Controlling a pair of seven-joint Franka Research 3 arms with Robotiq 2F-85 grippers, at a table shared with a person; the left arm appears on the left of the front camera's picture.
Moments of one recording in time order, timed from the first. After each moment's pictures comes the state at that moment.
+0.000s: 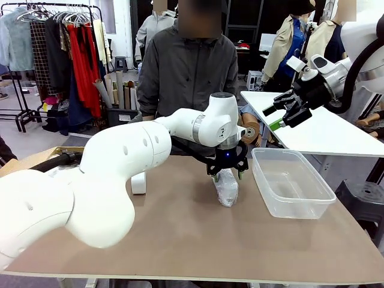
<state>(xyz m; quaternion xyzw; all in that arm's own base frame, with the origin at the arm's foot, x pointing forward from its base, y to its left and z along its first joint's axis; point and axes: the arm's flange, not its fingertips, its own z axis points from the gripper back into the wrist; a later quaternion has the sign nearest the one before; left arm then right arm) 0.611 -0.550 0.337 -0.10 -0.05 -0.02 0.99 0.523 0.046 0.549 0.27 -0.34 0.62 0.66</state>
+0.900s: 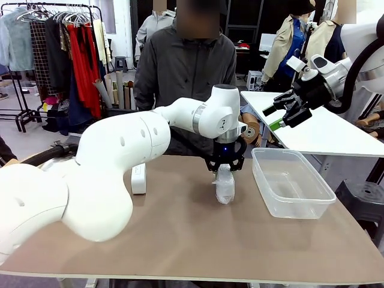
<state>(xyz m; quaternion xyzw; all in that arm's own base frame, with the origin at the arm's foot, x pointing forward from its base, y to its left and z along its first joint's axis) 0.604 -0.541 0.366 -0.06 -0.05 -0.05 1.00 0.523 0.046 0.549 0.27 -0.34 0.62 0.66</state>
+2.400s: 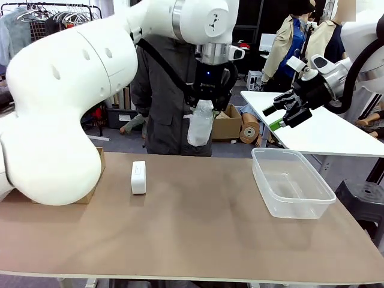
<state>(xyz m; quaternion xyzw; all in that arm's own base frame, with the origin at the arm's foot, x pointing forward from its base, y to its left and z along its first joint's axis) 0.539 -0.461 0.619 0.02 -0.08 -0.12 0.99 0.523 0.046 0.549 0.27 -0.34 0.62 0.66</state>
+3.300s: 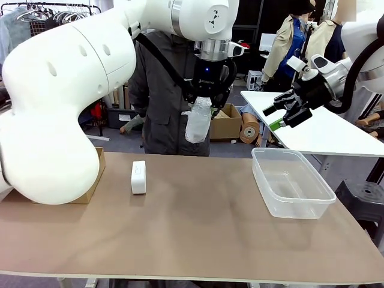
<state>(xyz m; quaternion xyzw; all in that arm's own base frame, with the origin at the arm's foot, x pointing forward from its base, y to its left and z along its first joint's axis) 0.539 -0.459 0.622 0.03 -0.09 -0.12 0.99 0.523 0.046 0.549 0.27 -0.34 0.62 0.66</state>
